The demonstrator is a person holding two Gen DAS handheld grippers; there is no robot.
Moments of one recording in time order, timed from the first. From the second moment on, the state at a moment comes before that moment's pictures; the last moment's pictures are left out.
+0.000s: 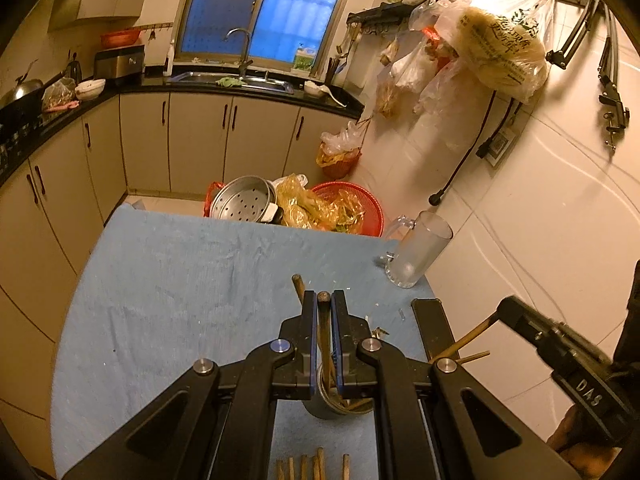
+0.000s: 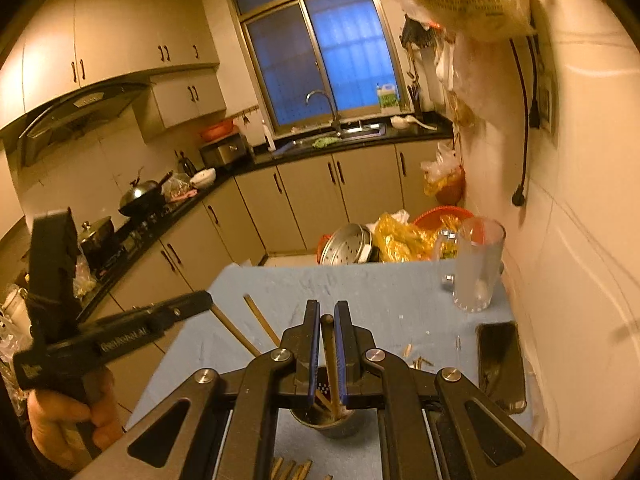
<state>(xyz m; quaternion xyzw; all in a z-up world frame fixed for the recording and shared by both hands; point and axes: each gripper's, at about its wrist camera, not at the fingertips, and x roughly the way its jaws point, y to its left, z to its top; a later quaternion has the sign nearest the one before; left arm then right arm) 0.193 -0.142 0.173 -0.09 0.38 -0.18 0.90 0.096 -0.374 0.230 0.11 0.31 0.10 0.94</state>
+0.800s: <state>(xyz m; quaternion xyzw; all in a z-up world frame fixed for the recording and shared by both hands) 0.145 -0.132 0.174 -0.10 0.35 -0.18 0.91 0.059 -0.376 0.215 0.13 0.32 0.10 0.93</state>
